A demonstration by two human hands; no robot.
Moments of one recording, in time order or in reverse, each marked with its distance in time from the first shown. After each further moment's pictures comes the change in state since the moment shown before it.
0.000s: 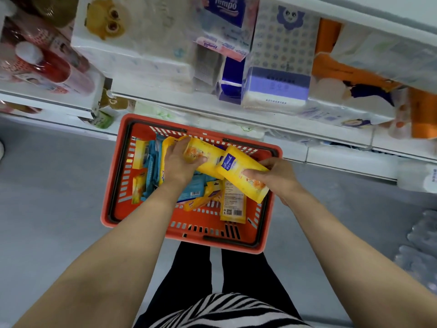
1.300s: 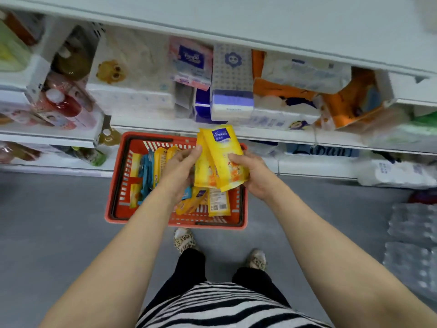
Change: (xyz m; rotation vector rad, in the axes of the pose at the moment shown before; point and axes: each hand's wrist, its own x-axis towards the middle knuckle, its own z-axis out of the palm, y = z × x) left_hand -0.149 0.054 -0.030 -0.712 -0.317 0.025; right_hand -0.129 -0.010 0.002 0.794 -0.230 -0.199
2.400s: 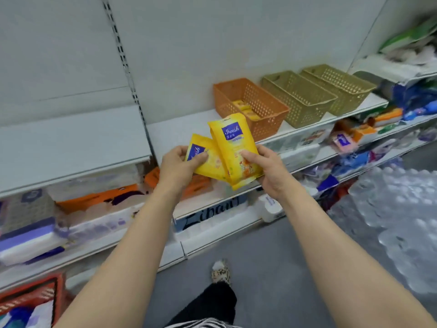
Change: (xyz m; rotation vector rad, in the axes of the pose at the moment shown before) left_hand -0.041 0.016 0.609 0.420 -0.299 0.598; right_hand -0.232 -0.252 -0.502 0.066 0.341 -0.663
